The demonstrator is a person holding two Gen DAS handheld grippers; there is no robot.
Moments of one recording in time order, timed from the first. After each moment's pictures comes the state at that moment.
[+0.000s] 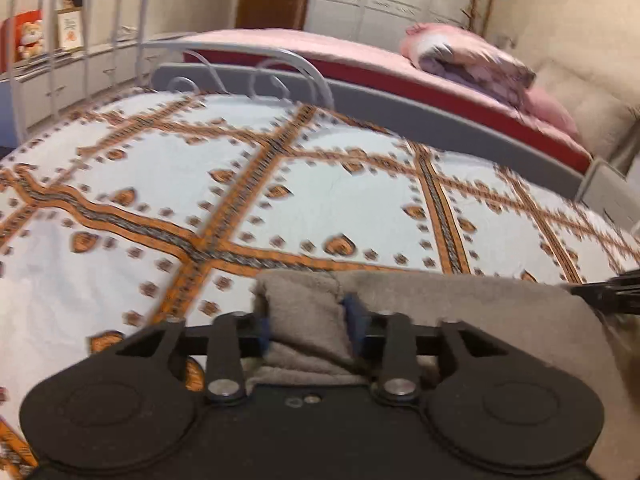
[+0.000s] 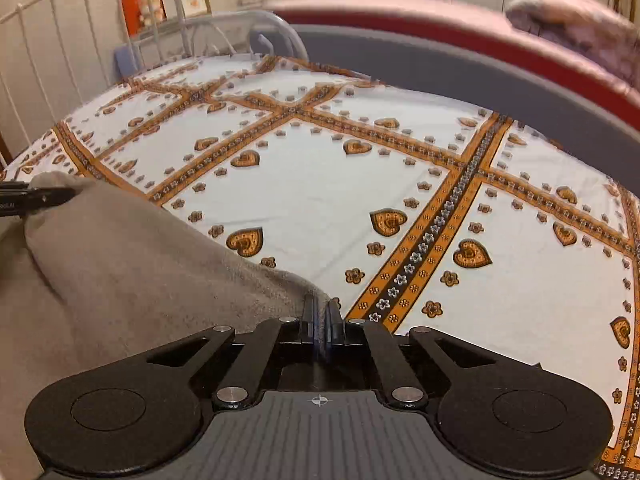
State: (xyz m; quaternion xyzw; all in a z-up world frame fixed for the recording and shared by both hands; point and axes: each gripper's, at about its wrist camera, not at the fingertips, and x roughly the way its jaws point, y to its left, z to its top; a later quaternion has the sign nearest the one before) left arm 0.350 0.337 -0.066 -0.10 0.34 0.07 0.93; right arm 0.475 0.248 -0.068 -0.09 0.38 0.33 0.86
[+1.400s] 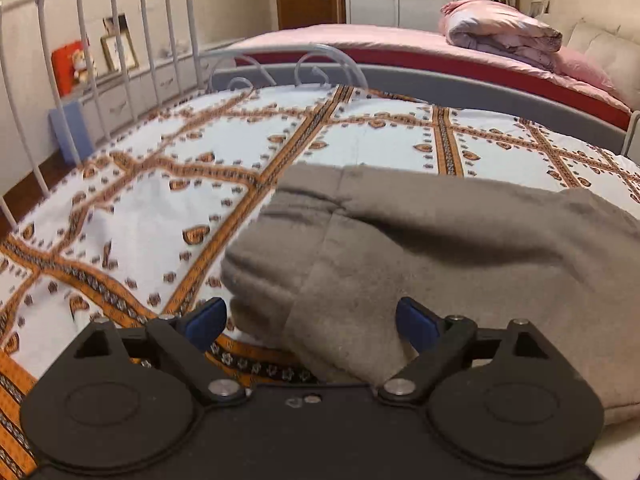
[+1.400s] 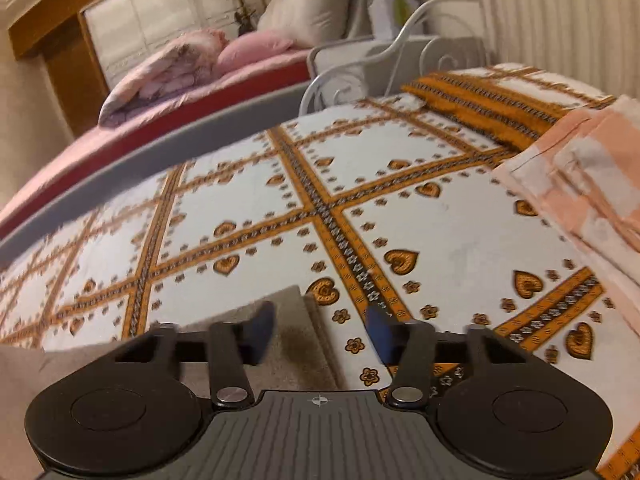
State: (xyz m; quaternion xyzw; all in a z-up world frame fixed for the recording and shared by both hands) left arm 0.255 0.270 -0.058 -0.03 0.37 0.16 0.92; right arm 0.305 -0.262 -0.052 0.17 0.34 -0.06 0.92
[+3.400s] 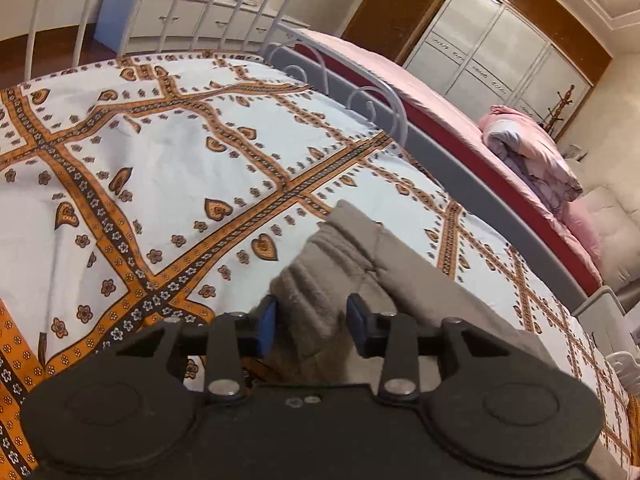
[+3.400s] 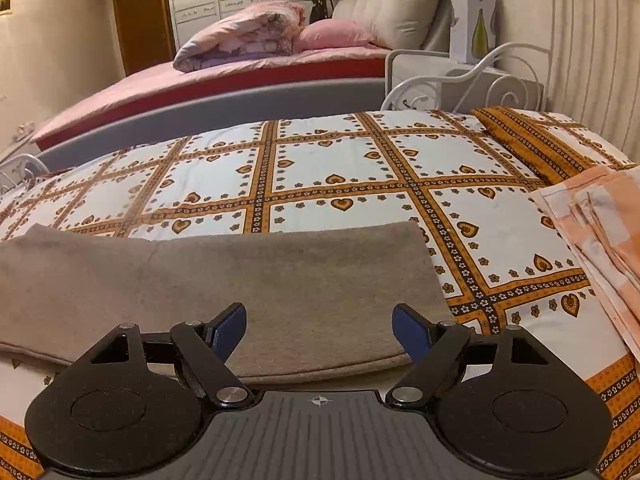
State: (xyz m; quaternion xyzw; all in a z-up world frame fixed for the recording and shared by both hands) left arm 0.233 0.338 -0.048 -0.29 0.30 0.16 0.89; right arm 0.220 -0.148 -0.010 0.07 0.36 0.00 0.93
